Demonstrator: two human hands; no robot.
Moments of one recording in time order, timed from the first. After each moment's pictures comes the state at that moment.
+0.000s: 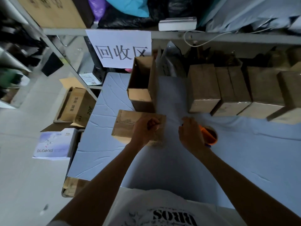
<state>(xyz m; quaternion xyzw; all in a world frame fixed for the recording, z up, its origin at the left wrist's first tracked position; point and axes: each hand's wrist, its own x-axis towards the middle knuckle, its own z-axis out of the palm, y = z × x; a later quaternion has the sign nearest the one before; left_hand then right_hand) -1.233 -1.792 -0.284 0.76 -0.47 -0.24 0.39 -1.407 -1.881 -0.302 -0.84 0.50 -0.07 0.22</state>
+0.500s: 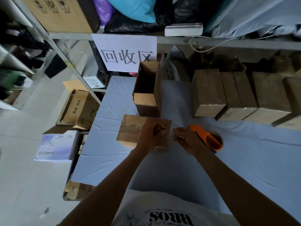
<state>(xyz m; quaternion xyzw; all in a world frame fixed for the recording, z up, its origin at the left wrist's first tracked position) -1.229 -1.793 -0.285 0.75 -0.49 -0.22 0.39 -1.378 -1.887 -0.294 -0.29 0.52 -0.16 0.78</state>
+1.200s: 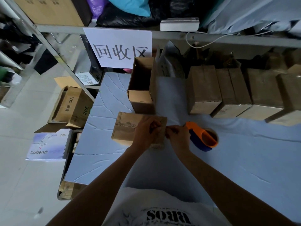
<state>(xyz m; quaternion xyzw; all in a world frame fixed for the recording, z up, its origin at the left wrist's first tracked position) -1.228 -1.795 -0.287 0.74 -0.51 -0.20 0.38 -1.354 -1.853 -0.291 -0.56 0.60 -0.23 0.53</state>
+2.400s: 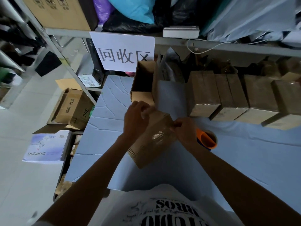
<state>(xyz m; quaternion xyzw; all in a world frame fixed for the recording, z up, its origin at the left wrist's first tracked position) -1.196 -1.799 -0.240 0.77 -0.48 -0.09 0.40 -1.363 -1.878 -0.257 -0.72 0.55 -0.15 0.40</state>
